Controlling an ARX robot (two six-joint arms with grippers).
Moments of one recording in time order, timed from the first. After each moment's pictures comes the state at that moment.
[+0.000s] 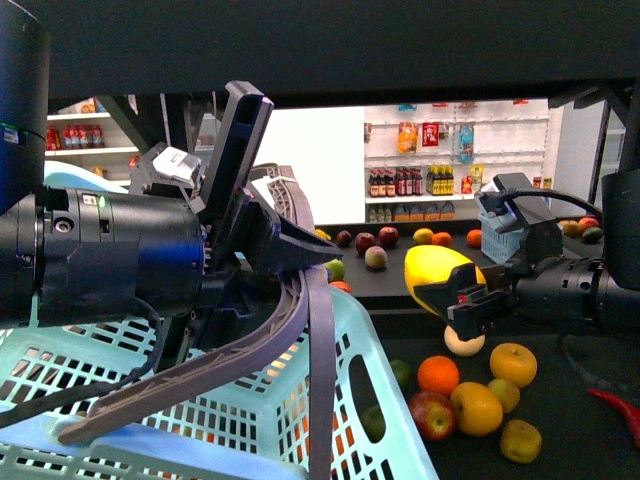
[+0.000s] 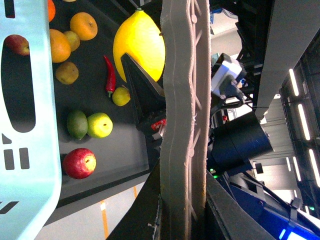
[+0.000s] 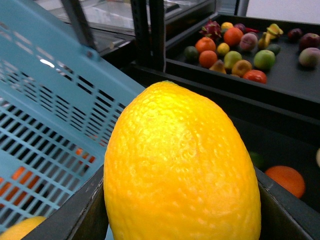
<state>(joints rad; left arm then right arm) -0.36 1.60 0.90 0.48 0.60 -0.99 0.09 2.00 1.09 0.75 -0.47 -0.08</state>
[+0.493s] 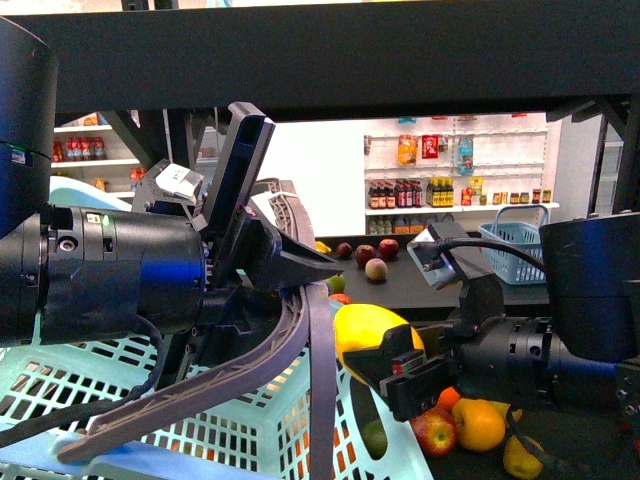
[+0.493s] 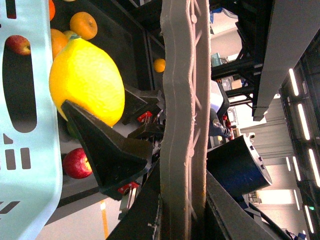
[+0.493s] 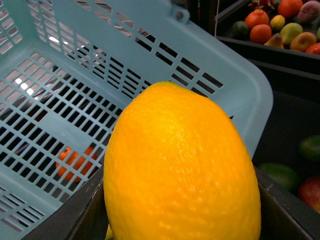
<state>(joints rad) -0.36 1.60 0.90 0.48 0.60 -0.99 0.23 1.96 0.97 0.76 -0.48 -0.01</state>
